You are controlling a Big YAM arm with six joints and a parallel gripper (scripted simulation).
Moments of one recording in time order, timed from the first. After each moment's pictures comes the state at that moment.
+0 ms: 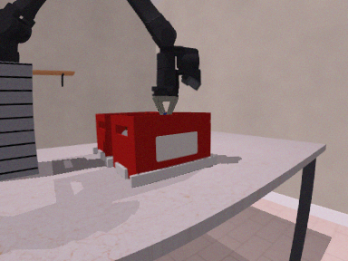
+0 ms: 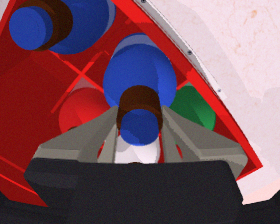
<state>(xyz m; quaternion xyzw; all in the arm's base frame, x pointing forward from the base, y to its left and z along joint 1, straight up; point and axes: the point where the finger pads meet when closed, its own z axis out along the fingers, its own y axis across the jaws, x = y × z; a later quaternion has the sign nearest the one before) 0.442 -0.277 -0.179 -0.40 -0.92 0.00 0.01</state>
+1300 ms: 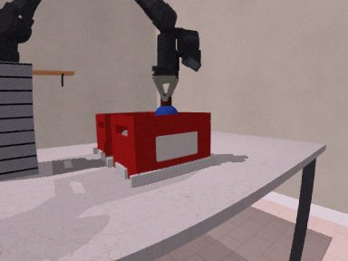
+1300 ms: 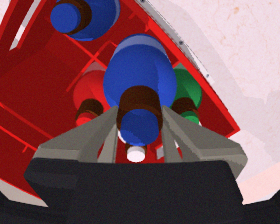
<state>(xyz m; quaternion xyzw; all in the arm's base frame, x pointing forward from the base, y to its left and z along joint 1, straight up) 0.443 -0.278 -0.121 -0.40 -0.92 0.00 0.01</state>
